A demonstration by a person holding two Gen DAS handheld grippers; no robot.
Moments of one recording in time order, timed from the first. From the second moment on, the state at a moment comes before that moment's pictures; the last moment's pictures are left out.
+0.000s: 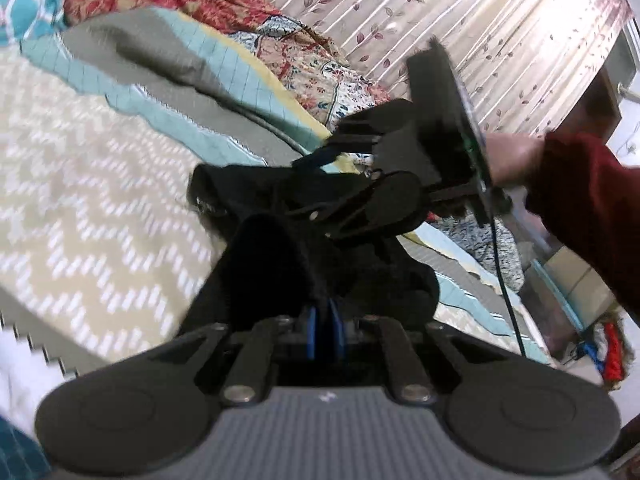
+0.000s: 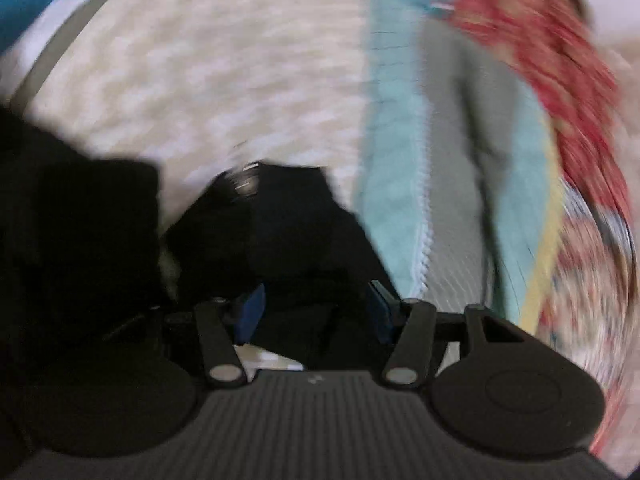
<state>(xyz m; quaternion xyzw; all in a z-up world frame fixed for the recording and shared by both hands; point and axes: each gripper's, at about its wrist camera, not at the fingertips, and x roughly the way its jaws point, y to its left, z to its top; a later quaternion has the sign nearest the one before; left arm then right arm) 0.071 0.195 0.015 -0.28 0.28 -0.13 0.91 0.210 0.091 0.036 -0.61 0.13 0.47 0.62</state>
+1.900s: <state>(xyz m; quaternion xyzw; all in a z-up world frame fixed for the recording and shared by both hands) 0.211 0.268 0.013 -0.48 0.22 0.03 0.85 0.172 -0.465 0.084 0.38 0.07 -0.05 0.92</state>
